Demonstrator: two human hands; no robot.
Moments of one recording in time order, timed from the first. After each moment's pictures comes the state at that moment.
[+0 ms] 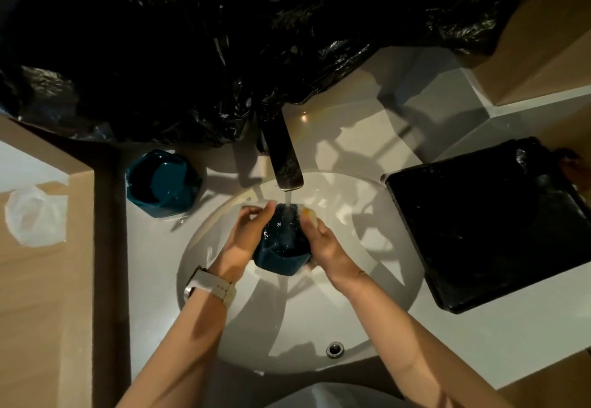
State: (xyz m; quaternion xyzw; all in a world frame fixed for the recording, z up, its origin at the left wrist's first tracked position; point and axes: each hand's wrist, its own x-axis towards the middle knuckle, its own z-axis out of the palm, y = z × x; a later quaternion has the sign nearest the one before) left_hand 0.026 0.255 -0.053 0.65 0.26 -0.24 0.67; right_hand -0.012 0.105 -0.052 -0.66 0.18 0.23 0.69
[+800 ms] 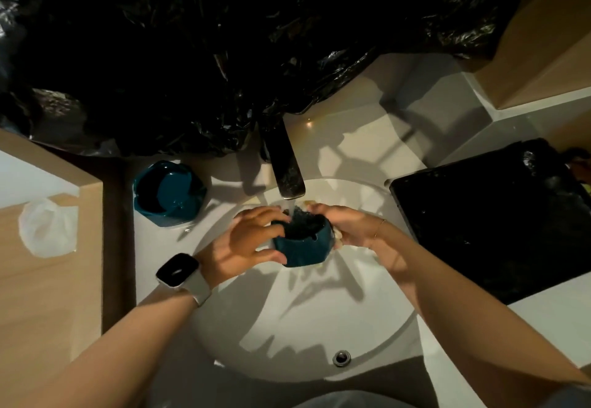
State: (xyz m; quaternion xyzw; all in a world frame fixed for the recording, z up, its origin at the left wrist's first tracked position) left_hand 0.044 0.301 -0.058 0.88 -0.38 -0.14 0.25; right_hand 0.055 0.065 -0.050 -0.65 0.20 0.45 0.58
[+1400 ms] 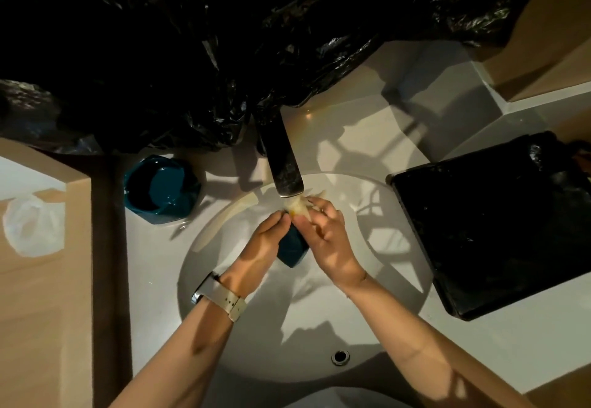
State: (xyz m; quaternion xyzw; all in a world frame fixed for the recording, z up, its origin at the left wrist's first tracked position) left_hand 0.013 0.239 -0.035 0.65 0.13 -0.29 0.69; right_hand 0.001 0.105 -0.078 -0.81 0.06 0.05 0.59
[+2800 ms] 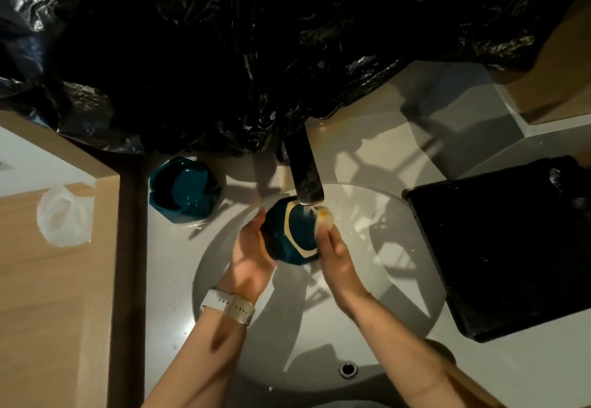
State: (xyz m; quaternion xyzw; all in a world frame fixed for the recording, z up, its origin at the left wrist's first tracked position) left_hand 0.022 0.256 -0.022 0.44 0.34 -0.21 0.80; right_hand -0.015 0.123 -0.054 -0.65 0.18 0.14 0.73
